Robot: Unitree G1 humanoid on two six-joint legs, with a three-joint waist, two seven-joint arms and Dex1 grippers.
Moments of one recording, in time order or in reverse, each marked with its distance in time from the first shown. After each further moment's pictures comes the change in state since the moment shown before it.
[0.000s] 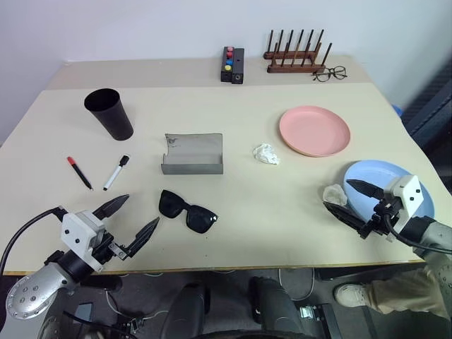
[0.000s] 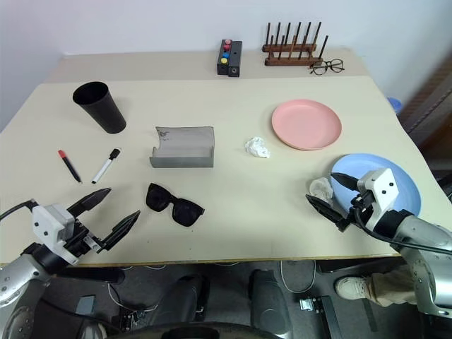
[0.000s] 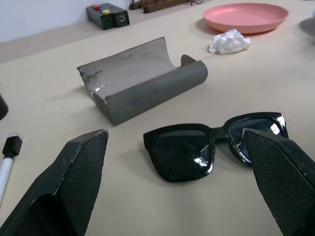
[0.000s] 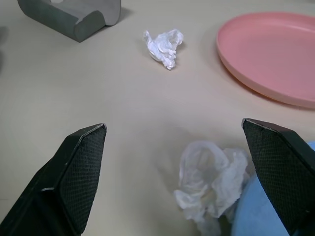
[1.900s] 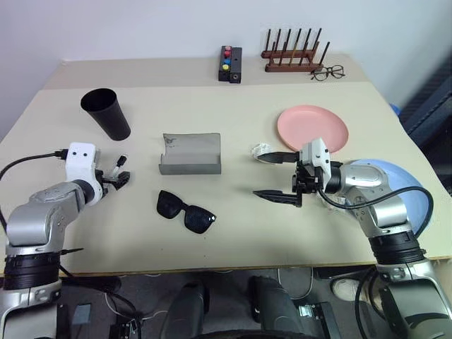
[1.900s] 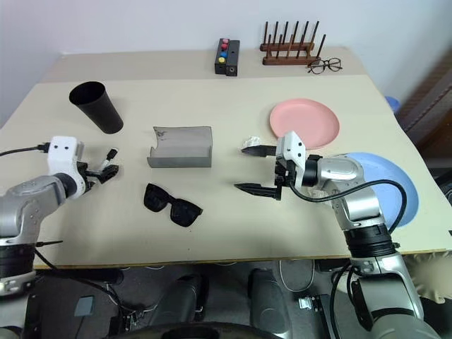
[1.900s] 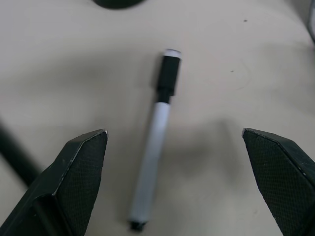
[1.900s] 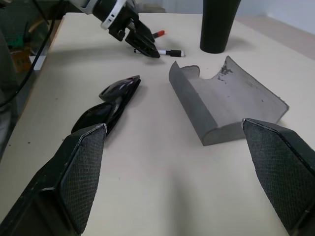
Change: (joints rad) left arm -0.806 0.173 -0.111 0.521 0.040 0.925 0.454; right arm -0.596 0.142 0.456 0.306 -0.106 -0.166 0.328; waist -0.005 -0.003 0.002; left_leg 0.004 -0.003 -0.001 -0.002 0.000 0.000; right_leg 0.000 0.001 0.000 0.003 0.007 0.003
